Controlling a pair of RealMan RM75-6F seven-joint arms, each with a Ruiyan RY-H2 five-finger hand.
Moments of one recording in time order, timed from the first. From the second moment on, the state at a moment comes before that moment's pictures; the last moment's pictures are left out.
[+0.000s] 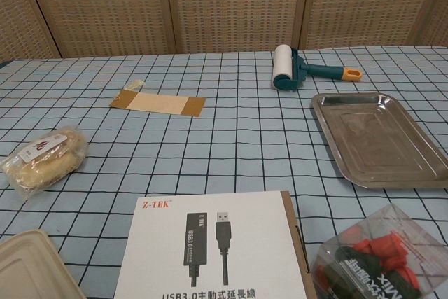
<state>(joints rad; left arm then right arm) -0.10 -1.21 -0.05 -1.64 1.49 1.51 0.17 0.14 -1.15 -0.01 -1.68 -1.58 1.39 0.00</state>
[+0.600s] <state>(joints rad) -0.12 -1.23 -0.06 -1.63 1.45 1.47 0.21 0.15 -1.15 -0.01 -1.69 -1.57 1.38 0.00</state>
